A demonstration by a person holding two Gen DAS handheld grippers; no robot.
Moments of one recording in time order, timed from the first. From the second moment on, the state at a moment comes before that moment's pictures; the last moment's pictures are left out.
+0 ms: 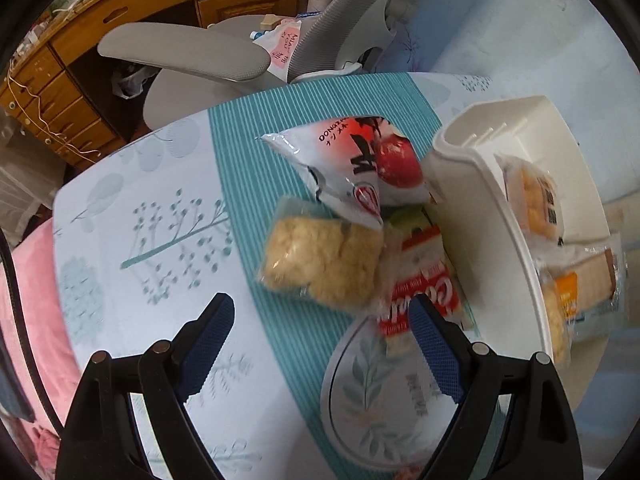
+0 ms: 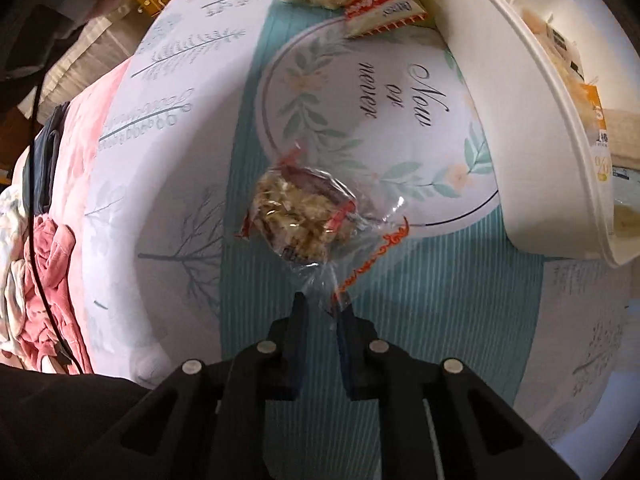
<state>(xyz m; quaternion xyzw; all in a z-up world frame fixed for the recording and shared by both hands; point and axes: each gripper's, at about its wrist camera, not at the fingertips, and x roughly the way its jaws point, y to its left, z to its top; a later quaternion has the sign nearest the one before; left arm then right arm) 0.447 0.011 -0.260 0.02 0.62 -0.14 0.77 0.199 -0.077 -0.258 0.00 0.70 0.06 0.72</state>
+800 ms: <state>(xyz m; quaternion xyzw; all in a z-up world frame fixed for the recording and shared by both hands) 0.473 0.022 -0.300 0.00 0.62 -0.14 0.77 0.222 -0.120 -0.222 0.05 0.59 0.06 0.80</state>
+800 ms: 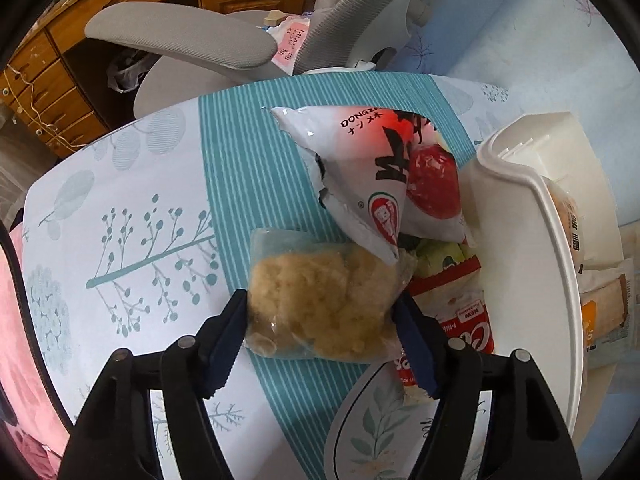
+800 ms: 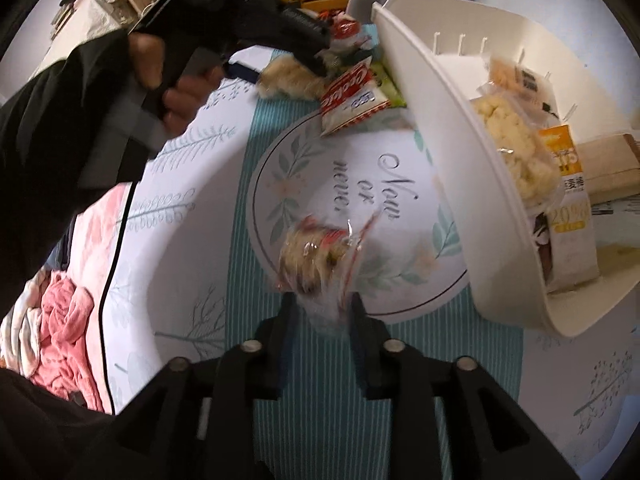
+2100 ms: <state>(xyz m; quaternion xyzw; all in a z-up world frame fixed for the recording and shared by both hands) 0.235 0.102 -0.226 -0.06 0.64 -0.12 0.76 0.205 -0.100 -0.239 0.15 0.59 0.03 0.79</state>
